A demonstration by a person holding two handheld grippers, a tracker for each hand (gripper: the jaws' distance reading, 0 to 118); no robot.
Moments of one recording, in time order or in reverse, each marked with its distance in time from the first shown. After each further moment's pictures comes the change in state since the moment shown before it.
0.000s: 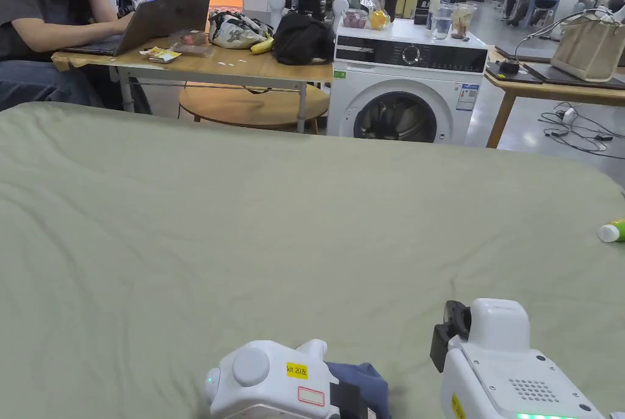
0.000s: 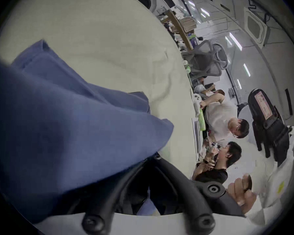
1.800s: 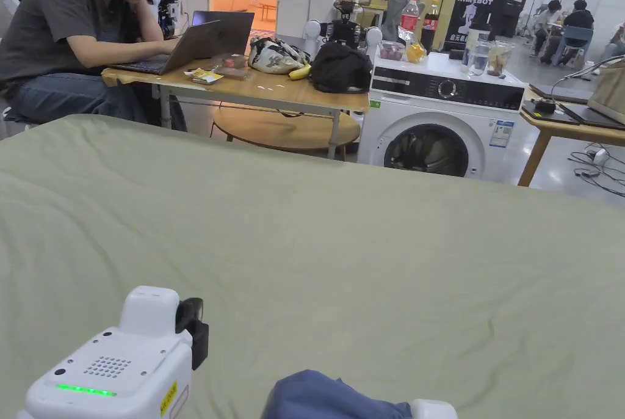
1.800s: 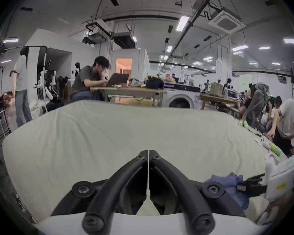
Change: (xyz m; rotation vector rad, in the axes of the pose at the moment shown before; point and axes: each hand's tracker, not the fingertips) left arm -0.009 -0.045 0.213 0.909 0.725 -0.480; right arm -0.070 -0.069 -0.040 -0.516 0.124 0.032
